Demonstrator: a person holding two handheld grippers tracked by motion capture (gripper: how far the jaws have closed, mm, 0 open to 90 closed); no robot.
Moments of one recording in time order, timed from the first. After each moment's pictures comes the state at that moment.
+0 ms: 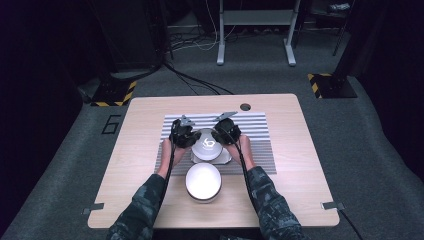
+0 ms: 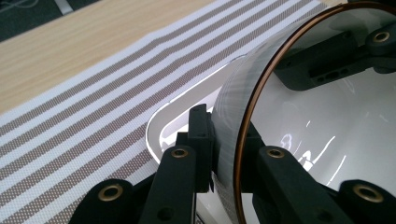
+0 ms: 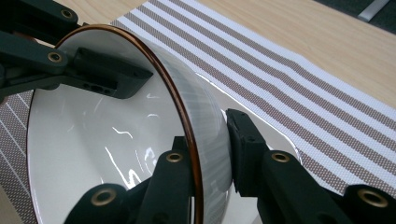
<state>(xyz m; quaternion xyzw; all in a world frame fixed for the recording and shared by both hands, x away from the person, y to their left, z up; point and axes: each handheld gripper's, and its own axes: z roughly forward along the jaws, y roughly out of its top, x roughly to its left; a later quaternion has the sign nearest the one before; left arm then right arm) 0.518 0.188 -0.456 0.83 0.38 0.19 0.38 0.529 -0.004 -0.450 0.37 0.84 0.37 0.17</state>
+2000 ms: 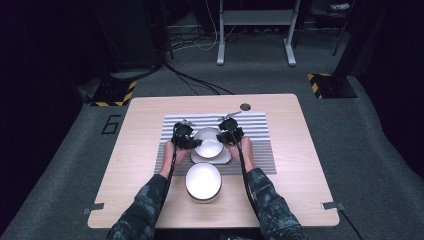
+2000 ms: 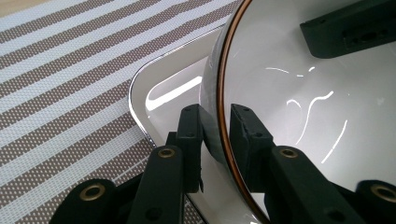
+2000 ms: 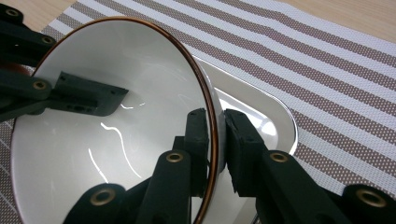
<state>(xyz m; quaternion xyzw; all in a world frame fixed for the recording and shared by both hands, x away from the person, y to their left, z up) 0.534 0.188 -0.483 0.83 0.43 0.12 0.34 0.542 -0.013 -0.467 0.45 0.82 0.34 0.13</state>
